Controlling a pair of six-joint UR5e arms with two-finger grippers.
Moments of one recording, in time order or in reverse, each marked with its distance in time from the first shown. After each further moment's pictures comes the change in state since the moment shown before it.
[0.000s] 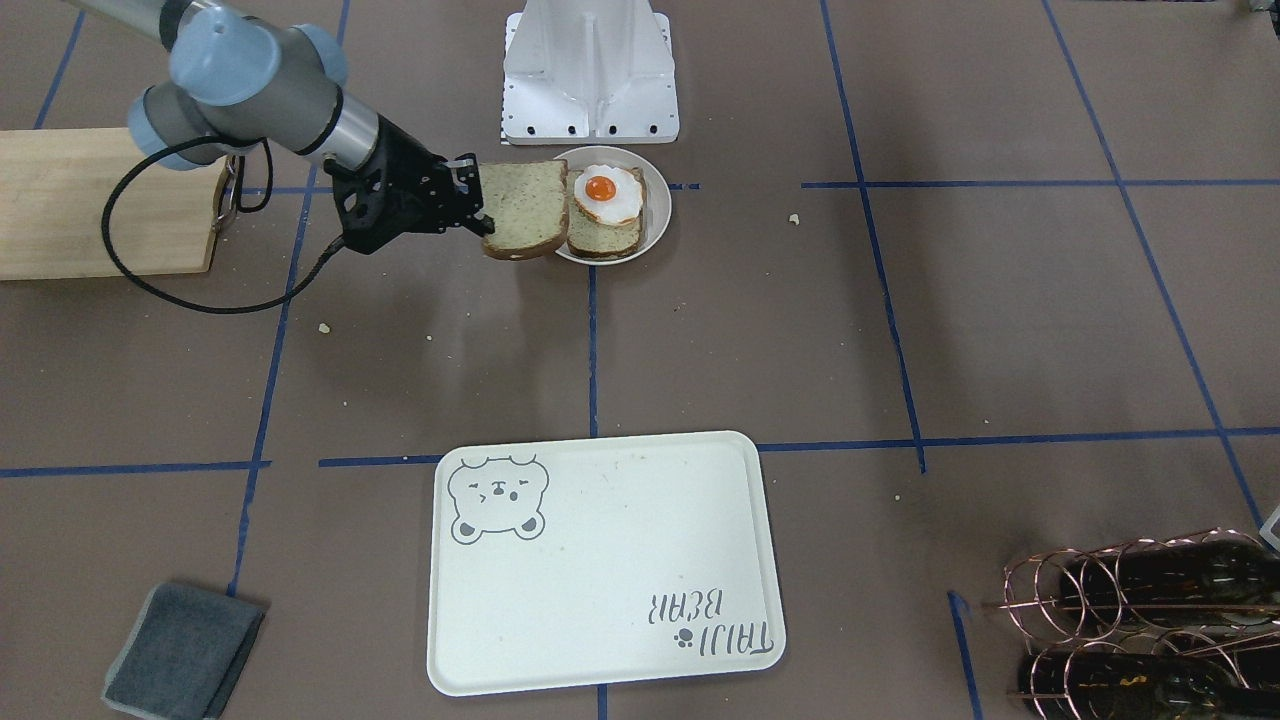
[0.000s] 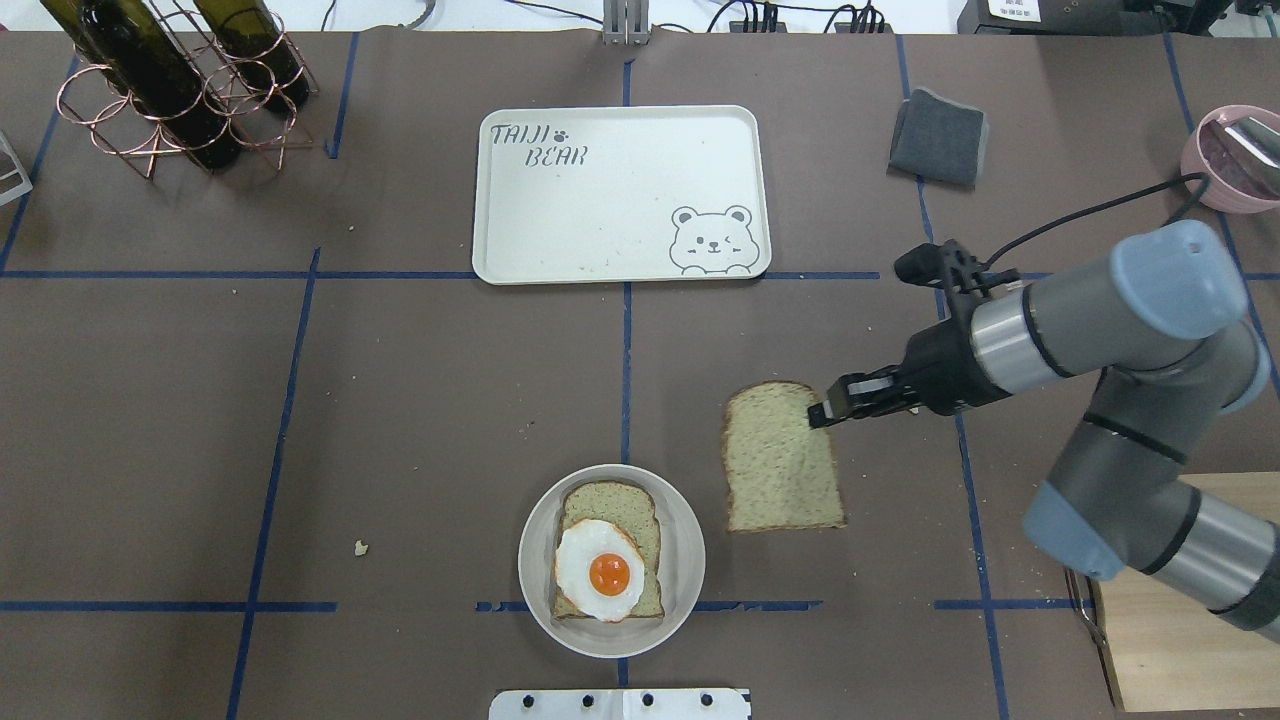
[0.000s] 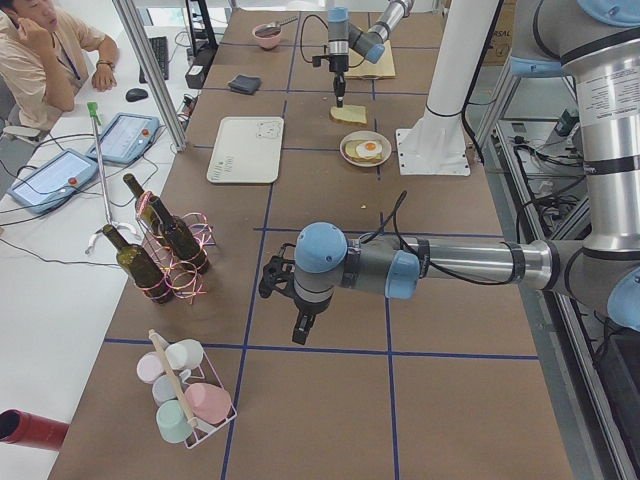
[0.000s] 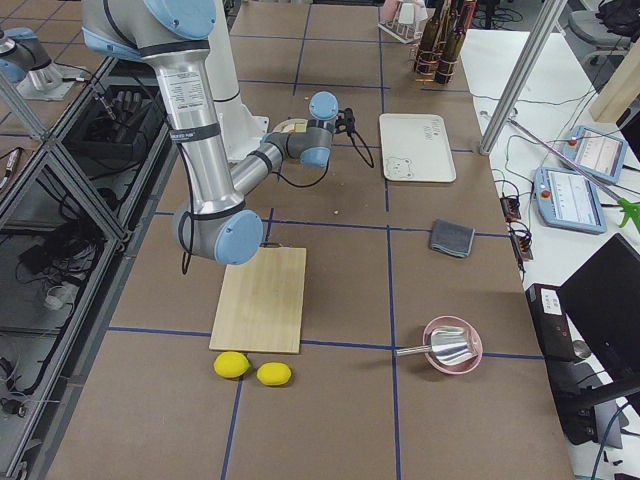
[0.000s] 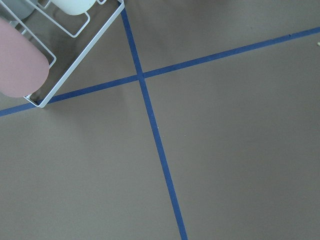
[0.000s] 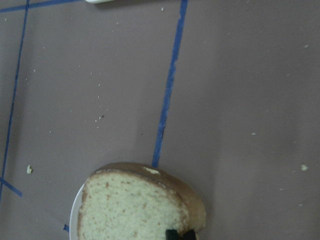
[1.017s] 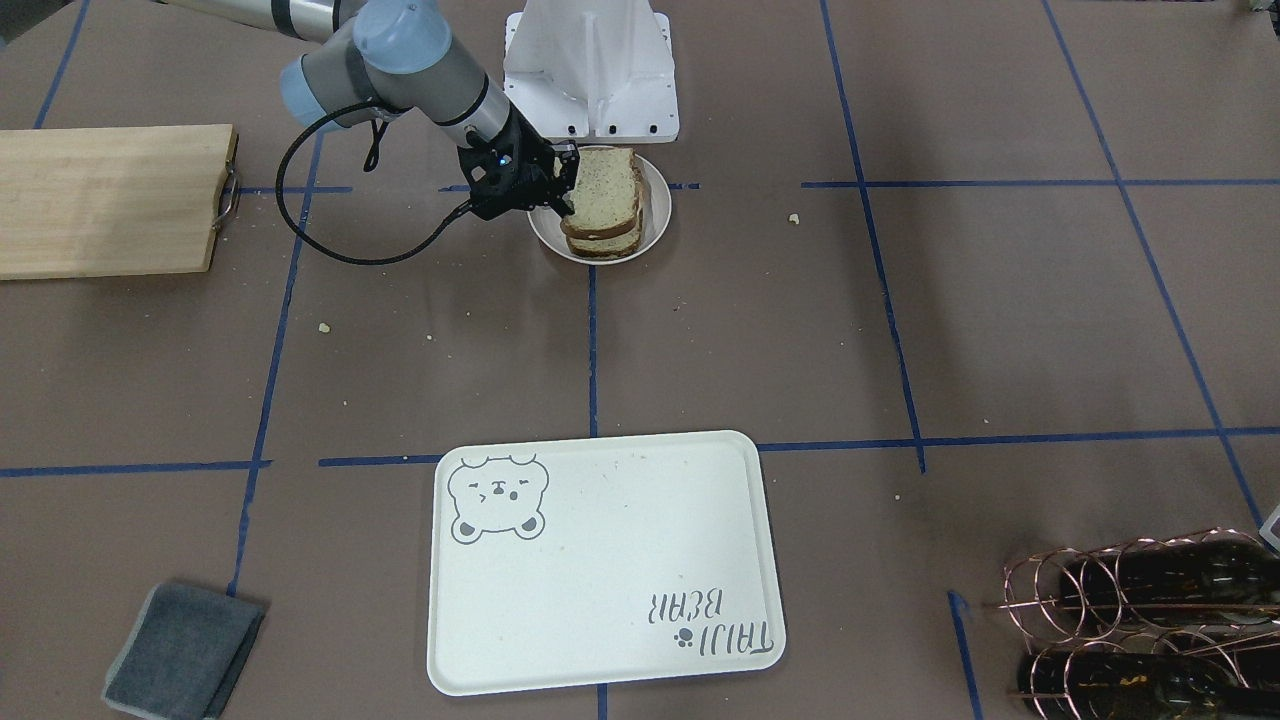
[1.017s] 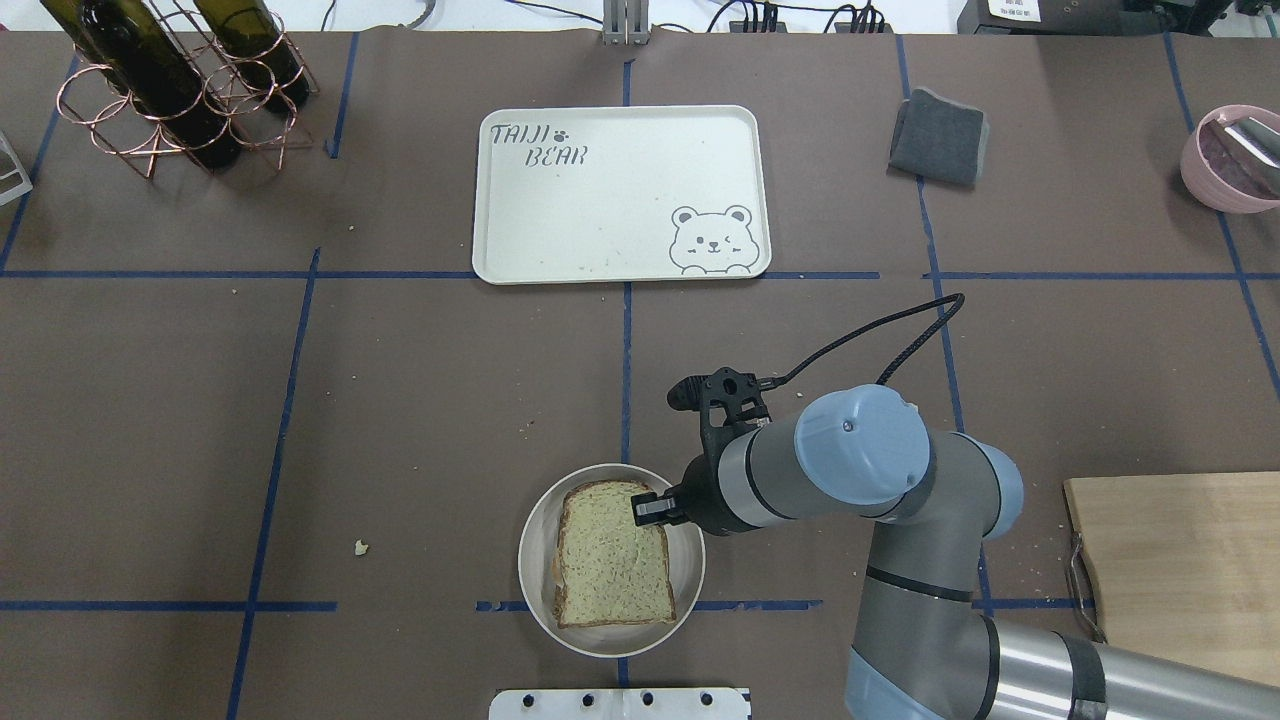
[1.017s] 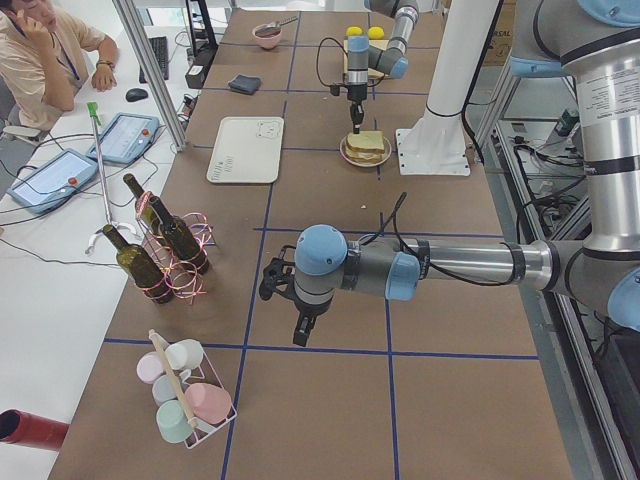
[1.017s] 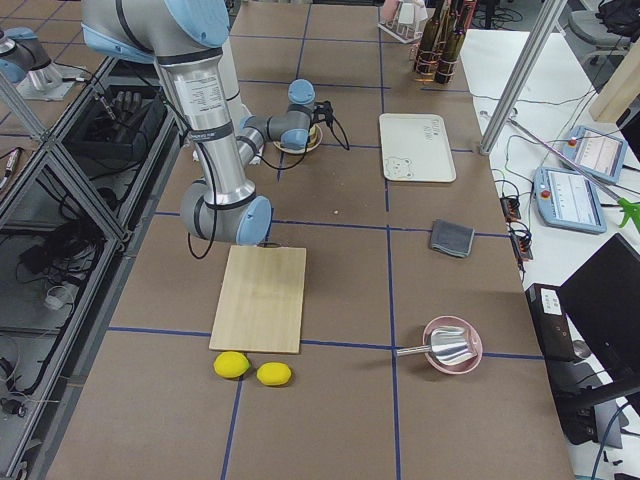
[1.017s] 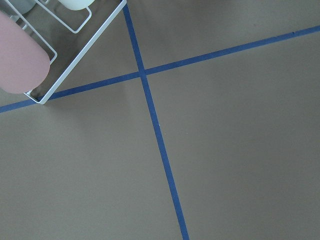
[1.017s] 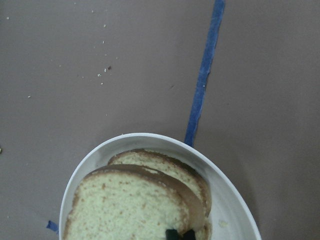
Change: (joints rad) left arm 0.000 0.001 0.006 0.000 0.000 0.000; right arm -0.180 0.094 -0.036 -0.134 -0.209 0.003
